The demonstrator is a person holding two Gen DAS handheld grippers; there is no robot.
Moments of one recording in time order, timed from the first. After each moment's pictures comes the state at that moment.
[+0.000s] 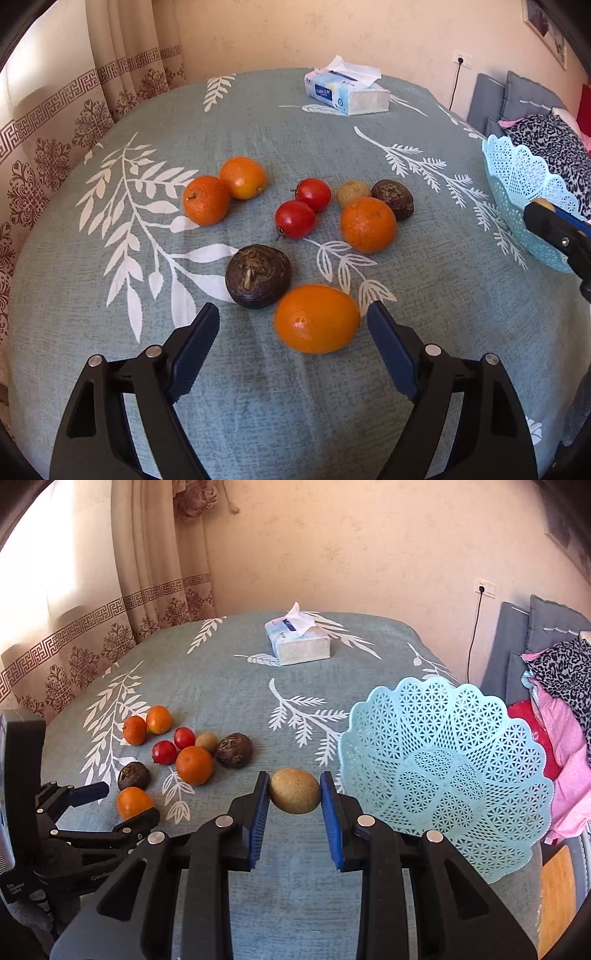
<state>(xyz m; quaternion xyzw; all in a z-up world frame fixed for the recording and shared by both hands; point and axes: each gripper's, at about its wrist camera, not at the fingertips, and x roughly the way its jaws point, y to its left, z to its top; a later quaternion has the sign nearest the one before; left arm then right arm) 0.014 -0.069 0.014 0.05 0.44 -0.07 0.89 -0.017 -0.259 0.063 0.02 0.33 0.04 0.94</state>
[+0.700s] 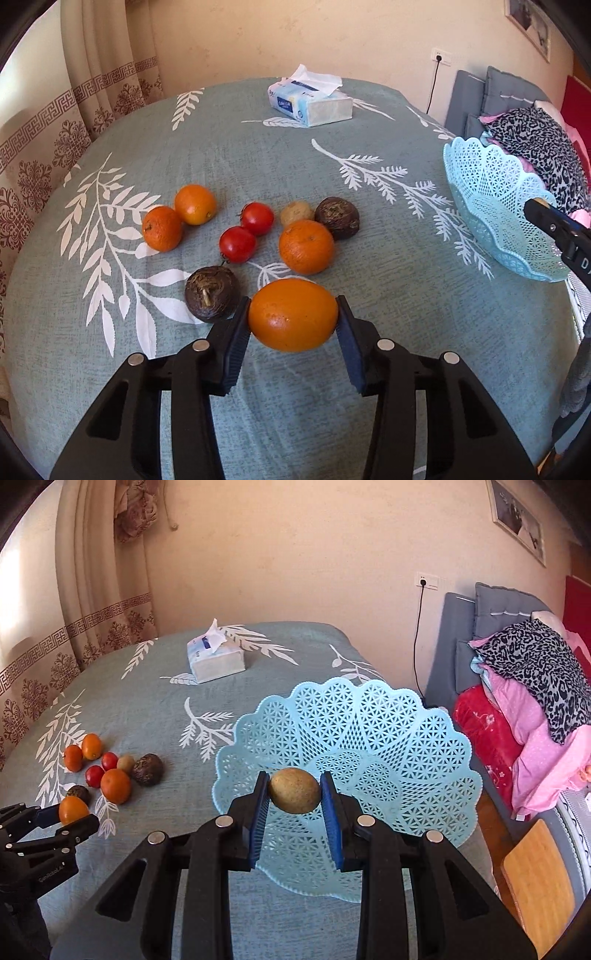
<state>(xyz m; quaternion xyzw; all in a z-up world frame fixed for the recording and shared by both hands) 0.011 -0.108 0.038 0.06 0.42 -0.12 0.90 -0.022 -0.328 0.065 0.04 0.32 -0.07 0.94</state>
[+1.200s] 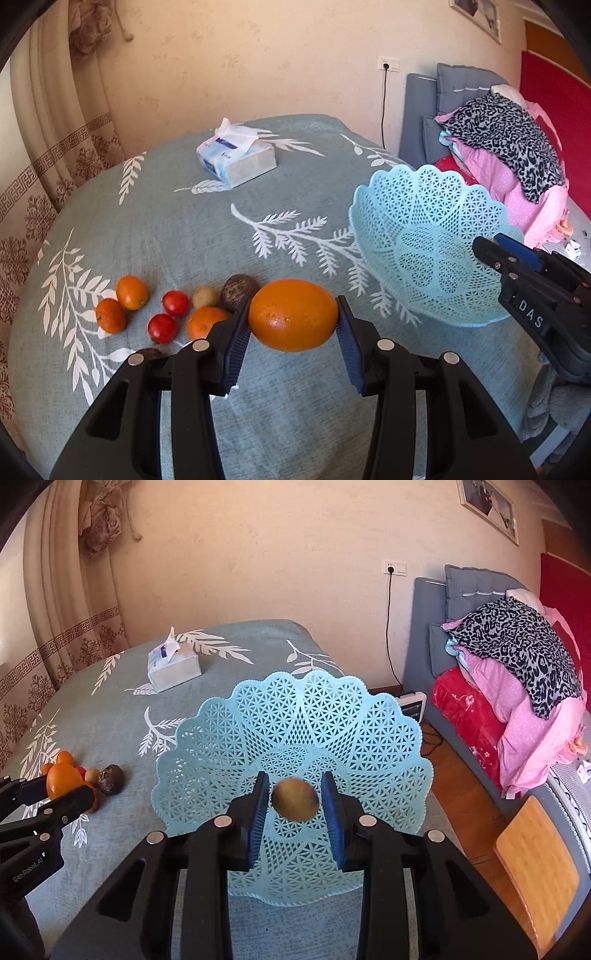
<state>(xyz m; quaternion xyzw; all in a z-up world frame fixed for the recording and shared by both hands) 0.014 -0.193 0.079 0.11 0.37 -0.18 0.91 -0.030 -0.371 0.062 0.07 0.32 -0.11 0.94</state>
